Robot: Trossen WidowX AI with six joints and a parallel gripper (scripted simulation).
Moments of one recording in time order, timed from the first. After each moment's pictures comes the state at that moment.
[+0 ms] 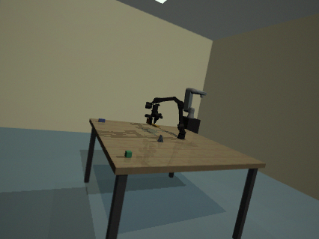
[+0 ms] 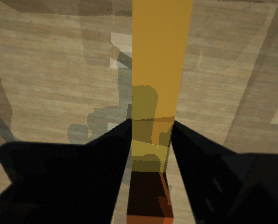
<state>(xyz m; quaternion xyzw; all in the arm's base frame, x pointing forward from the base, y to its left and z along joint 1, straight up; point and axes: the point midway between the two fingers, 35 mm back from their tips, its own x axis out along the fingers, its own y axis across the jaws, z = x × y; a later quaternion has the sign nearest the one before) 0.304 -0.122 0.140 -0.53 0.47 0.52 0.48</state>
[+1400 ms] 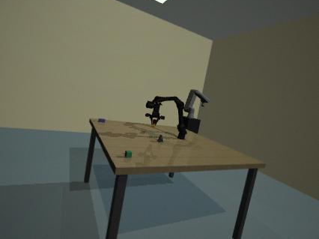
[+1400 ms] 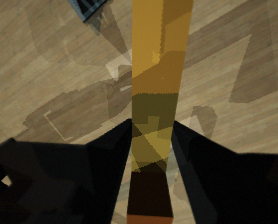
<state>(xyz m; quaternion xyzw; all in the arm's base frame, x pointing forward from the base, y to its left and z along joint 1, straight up) 0.344 -0.015 0.157 -0.36 0.61 0.35 0.62</state>
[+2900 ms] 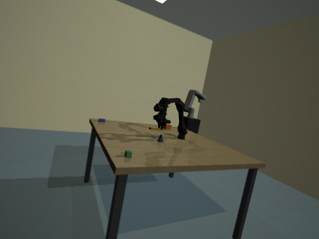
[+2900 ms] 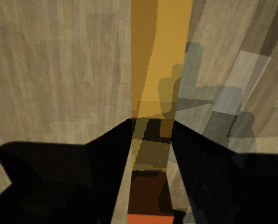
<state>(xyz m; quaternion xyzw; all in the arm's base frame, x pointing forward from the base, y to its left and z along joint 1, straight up) 0.354 0.146 0.158 -0.05 0.70 0.06 0.71</state>
